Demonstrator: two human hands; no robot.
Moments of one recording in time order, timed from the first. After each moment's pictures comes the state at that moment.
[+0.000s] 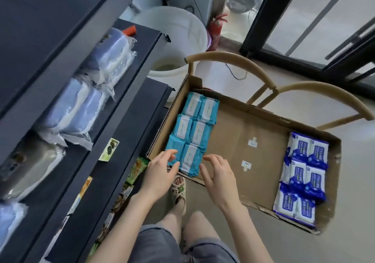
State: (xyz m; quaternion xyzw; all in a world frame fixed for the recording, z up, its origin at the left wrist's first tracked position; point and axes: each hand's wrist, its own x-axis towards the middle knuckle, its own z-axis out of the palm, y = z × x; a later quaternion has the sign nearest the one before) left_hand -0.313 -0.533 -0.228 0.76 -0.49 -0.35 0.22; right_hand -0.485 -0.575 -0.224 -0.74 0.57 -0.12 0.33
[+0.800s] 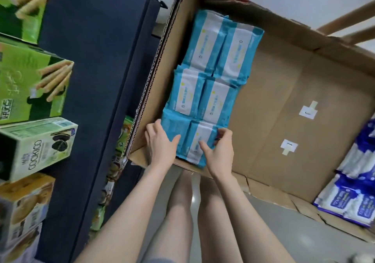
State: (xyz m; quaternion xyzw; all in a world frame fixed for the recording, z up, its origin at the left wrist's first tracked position) left_hand -0.291 -0.644 -0.498 0.88 -0.29 -0.36 0.04; right_hand -0.433 -0.664 -0.503 -0.47 0.73 -0.04 0.50
